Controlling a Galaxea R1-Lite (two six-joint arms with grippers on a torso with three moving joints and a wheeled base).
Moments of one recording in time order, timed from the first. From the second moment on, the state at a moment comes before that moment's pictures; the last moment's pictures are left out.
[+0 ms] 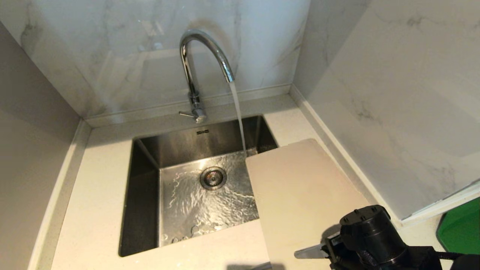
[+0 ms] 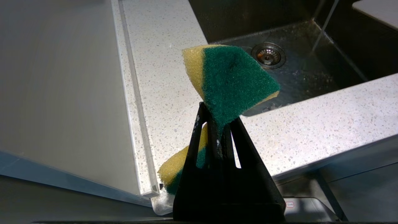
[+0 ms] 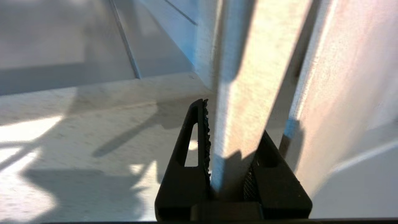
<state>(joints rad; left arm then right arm) 0.00 0.00 0.00 0.00 0.00 0.00 0.57 1.54 -0.42 -0.27 -0.27 -1.47</state>
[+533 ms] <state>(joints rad) 0.00 0.00 0.00 0.00 0.00 0.00 0.57 1.48 -0.43 -0.28 -0.30 -1.60</state>
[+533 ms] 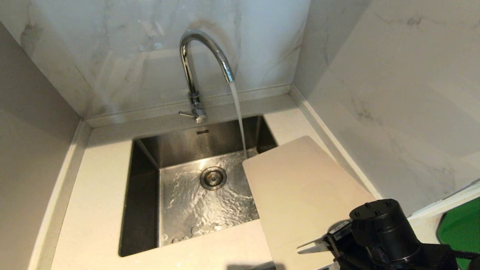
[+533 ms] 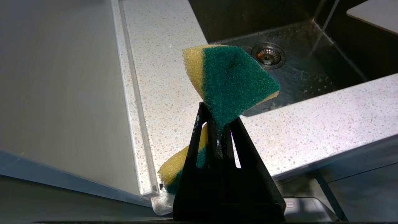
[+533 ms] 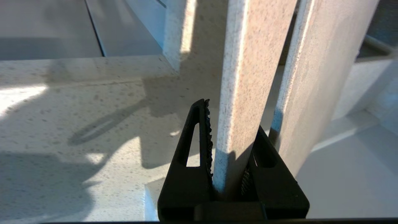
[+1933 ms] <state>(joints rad) 0.00 0.00 0.00 0.00 0.00 0.00 0.57 1.38 -0.41 -0.70 -0.28 -1.88</state>
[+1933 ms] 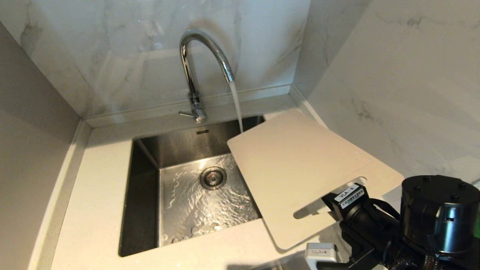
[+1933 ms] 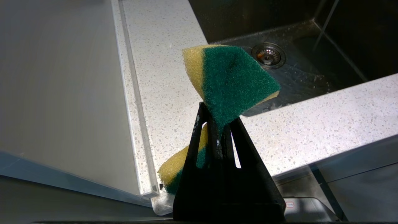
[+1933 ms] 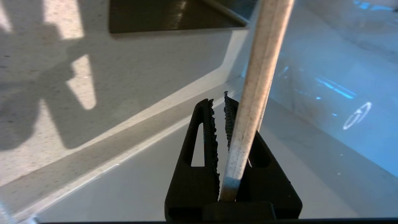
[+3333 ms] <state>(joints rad) 0.00 0.00 0.00 0.00 0.00 0.00 0.56 1.14 -0.80 0.17 0.06 -2.16</state>
